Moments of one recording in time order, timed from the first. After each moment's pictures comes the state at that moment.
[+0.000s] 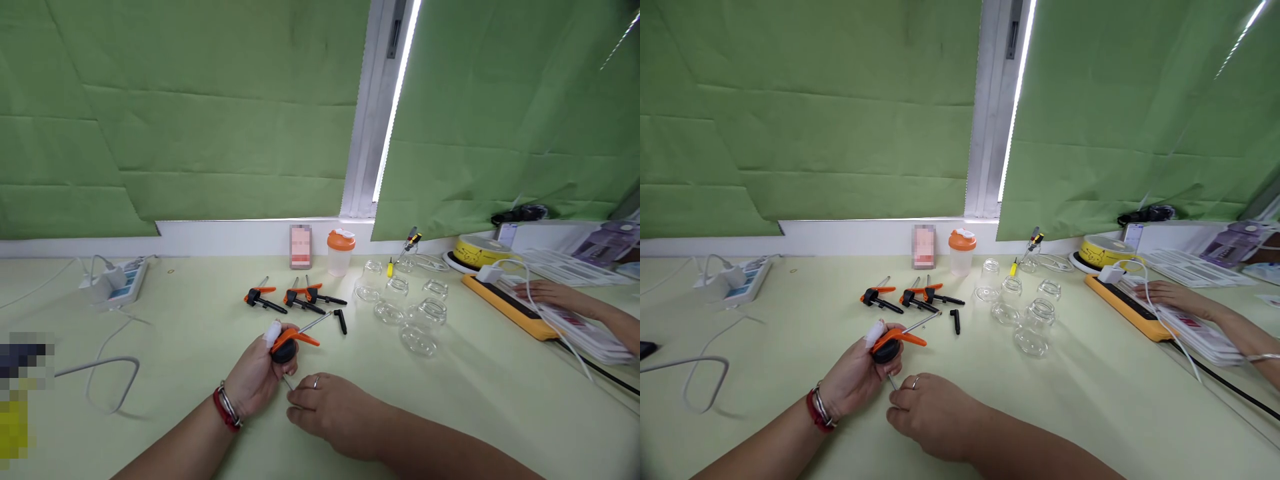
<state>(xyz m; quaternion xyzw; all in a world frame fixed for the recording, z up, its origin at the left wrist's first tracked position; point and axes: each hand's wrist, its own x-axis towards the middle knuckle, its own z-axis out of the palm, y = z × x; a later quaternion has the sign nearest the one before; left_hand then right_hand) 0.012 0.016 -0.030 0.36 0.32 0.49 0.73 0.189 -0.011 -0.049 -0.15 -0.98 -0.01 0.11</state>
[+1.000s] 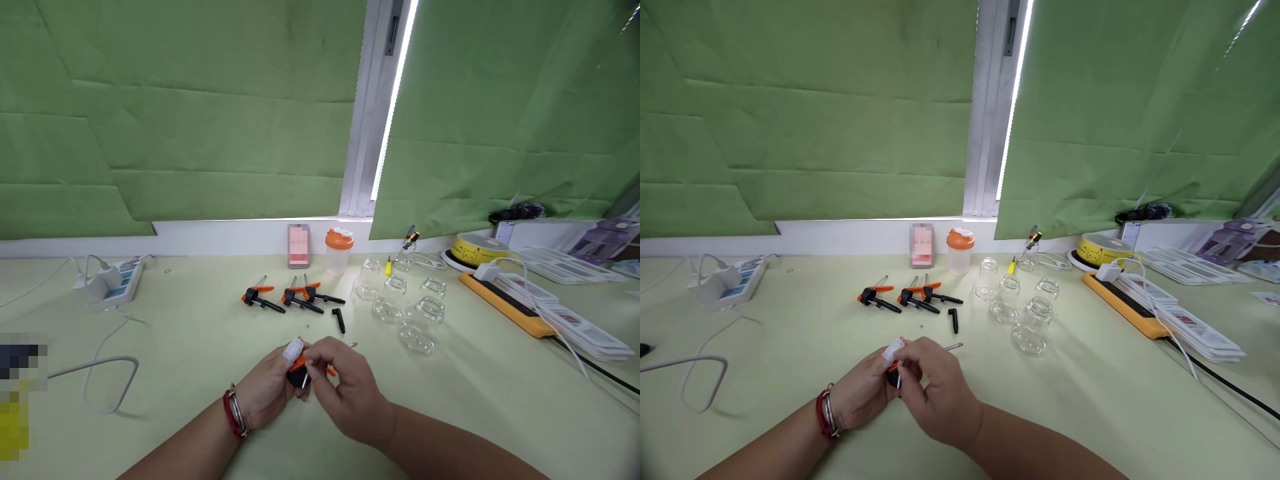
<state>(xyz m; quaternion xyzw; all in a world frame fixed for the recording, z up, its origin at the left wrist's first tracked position) 0.028 0.005 -0.037 0.42 0.31 0.38 0.76 0.180 -0.020 -0.017 -0.28 -0.78 0.21 0.52</state>
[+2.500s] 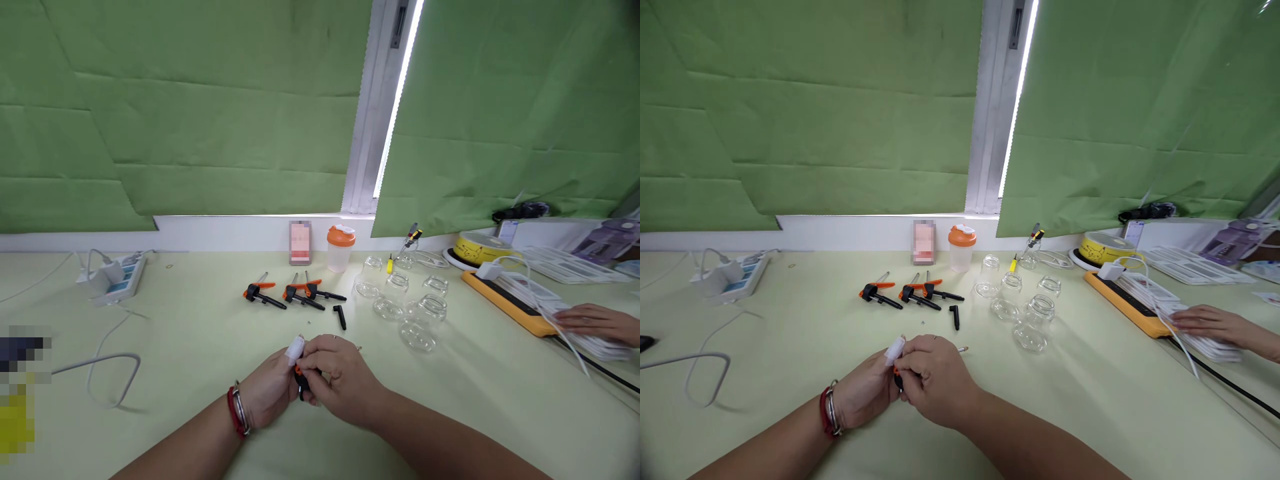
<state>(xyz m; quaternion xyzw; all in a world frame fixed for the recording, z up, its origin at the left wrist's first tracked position) 0.032 0.001 -0.041 0.40 0.30 0.37 0.78 0.180 -0.007 -0.025 -0.30 -0.84 0.16 0.42</state>
